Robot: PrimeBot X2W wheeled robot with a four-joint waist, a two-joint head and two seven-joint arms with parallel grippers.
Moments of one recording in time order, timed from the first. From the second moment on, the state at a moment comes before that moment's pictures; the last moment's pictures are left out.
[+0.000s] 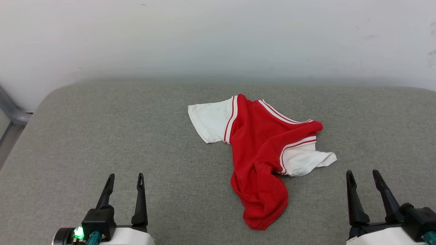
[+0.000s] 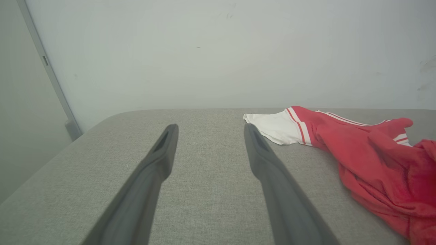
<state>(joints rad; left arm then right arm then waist) 0.06 0.08 -0.04 0.06 -0.07 0.05 -0.26 0.09 -0.05 -0.05 0.06 0.18 0.13 -0.26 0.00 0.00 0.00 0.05</state>
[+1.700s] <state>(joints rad) -1.14 0.56 -0.99 0.45 -0.82 -0.13 0.72 -0.15 -0.05 -0.01 -0.07 0.15 0.13 -0.26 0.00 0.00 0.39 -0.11</state>
